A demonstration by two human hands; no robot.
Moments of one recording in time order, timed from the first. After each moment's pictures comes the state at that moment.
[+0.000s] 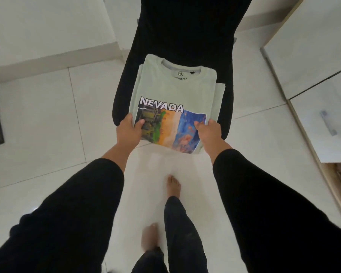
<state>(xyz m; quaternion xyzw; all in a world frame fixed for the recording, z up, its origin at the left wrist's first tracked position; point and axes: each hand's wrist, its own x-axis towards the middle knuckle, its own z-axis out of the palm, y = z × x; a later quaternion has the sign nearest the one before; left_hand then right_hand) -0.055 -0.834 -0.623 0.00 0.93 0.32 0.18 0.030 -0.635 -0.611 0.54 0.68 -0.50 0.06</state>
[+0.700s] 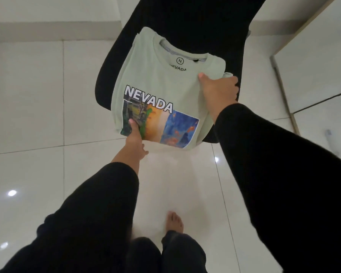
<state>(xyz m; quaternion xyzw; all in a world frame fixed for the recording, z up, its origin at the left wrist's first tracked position) 0.002 -0.784 -0.715 -0.46 0.53 0.63 0.33 -0.025 -0.586 -0.605 0.50 0.76 -0.42 -0.04</state>
